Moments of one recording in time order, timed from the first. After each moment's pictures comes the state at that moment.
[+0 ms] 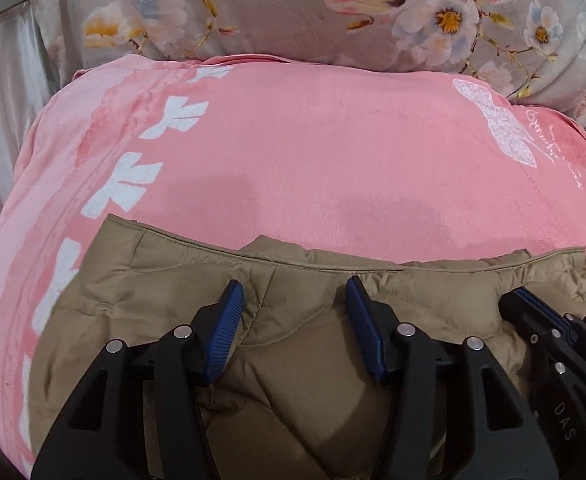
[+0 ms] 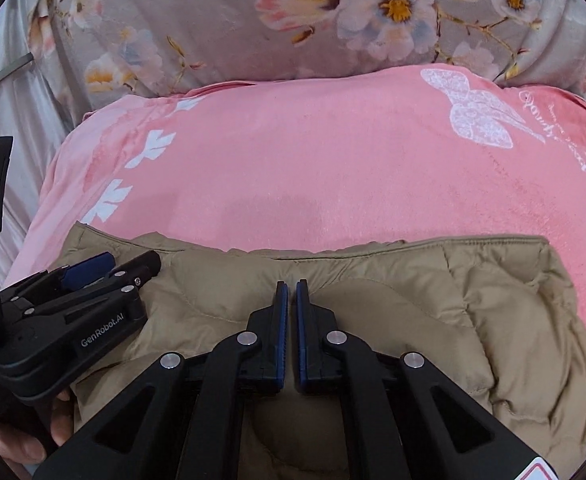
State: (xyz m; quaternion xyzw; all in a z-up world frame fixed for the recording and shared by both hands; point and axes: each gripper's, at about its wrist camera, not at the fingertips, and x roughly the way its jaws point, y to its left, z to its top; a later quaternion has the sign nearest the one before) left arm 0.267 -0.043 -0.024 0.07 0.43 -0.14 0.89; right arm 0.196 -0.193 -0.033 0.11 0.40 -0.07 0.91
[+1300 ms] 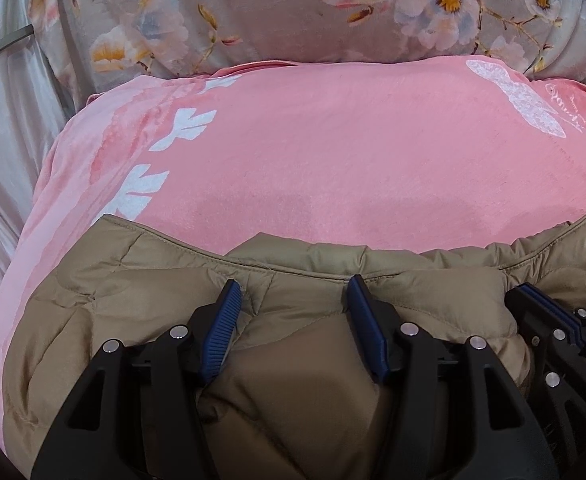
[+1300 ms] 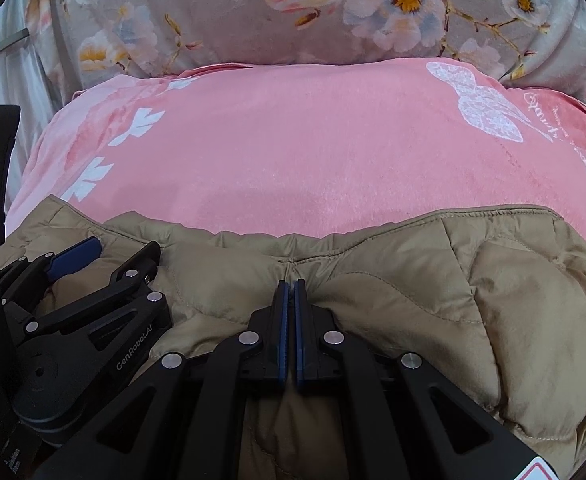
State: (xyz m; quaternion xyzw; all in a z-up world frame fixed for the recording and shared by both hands) left arm 0.263 -0.066 -0.052 0.13 0.39 -0.09 0.91; right arm 0.212 -0.182 -0.065 0.08 0.40 -0.09 0.91
